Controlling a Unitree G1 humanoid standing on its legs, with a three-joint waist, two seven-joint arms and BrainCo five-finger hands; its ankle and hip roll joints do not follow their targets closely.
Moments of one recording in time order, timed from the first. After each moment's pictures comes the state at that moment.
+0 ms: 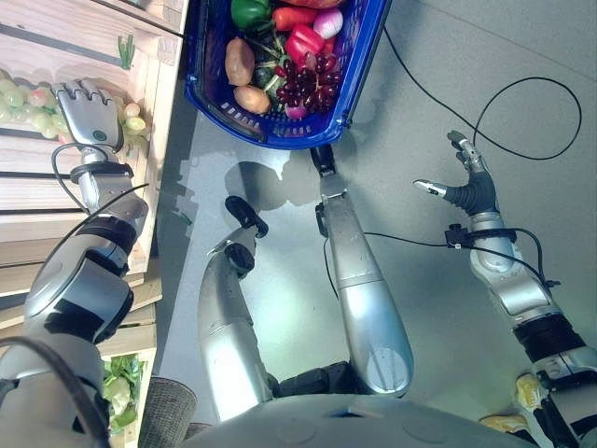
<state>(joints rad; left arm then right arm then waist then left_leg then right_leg) -0.90 0.71 -0.71 1.09 0.98 0.65 0.55 -0.21 -0.72 0.25 0.23 0.17 -0.29 -0.36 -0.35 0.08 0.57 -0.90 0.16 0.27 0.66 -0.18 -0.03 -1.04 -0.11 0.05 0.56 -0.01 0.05</state>
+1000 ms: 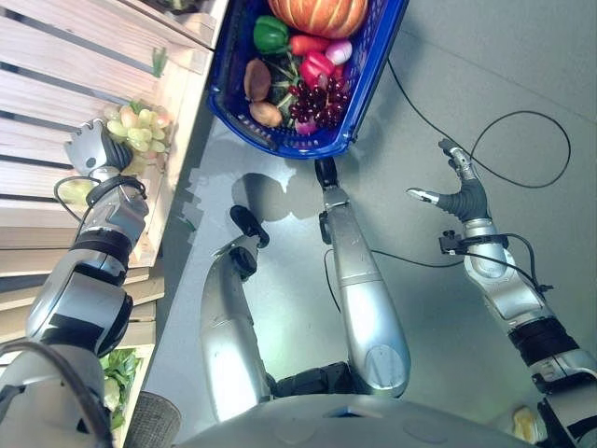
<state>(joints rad) -0.76 0.67 -0.34 0.98 0.11 0.03 0.64 -0.20 -0.69 0.28 0.27 0.13 -0.31 -0.34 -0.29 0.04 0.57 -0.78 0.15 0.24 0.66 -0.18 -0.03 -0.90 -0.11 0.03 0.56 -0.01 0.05</state>
